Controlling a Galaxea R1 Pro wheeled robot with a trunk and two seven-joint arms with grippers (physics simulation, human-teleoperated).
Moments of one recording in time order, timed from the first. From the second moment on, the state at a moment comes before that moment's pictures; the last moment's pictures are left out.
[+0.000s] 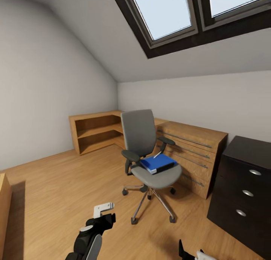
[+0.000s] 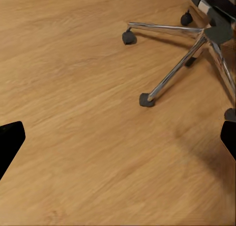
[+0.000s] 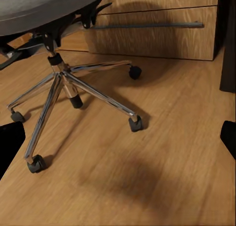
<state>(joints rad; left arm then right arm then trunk) -0.13 -0.15 -0.18 -1.37 0.29 0.60 0.43 -0.37 0.03 -0.10 0.02 -0.36 -0.89 0.15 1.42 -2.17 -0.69</state>
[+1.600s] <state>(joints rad) -0.13 -0.14 -0.24 -0.55 0.29 -0.07 0.43 -0.37 0.06 -0.10 0.02 -0.35 -0.89 0.15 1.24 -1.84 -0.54</state>
